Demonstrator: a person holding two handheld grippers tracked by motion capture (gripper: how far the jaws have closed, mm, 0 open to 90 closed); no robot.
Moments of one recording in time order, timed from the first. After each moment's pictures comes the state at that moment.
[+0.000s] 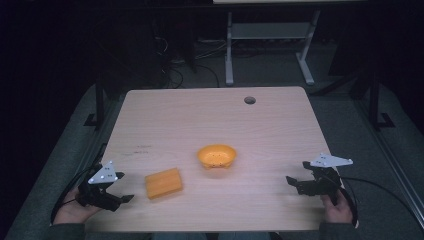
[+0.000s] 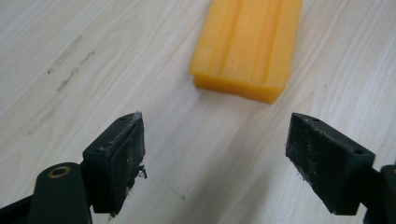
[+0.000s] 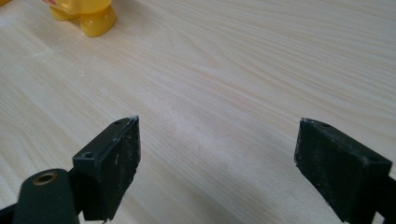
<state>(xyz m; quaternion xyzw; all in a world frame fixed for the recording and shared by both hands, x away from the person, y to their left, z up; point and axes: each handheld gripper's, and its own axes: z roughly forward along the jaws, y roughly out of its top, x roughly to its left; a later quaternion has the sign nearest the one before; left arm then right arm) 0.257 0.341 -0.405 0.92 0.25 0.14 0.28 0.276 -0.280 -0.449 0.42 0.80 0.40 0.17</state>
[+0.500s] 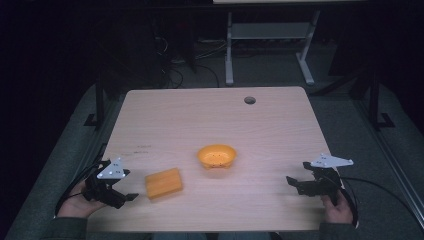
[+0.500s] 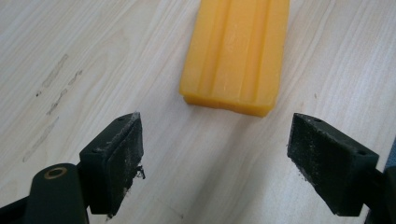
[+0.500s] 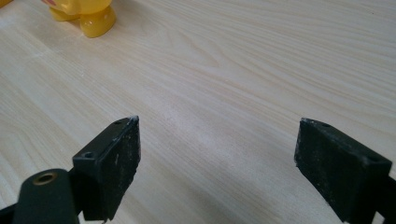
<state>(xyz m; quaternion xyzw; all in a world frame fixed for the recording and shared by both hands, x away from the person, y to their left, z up) 0.269 0.323 -0.397 0.93 0.22 0.12 0.26 0.275 -0.280 -0.450 0.43 0.79 0.40 0.17</state>
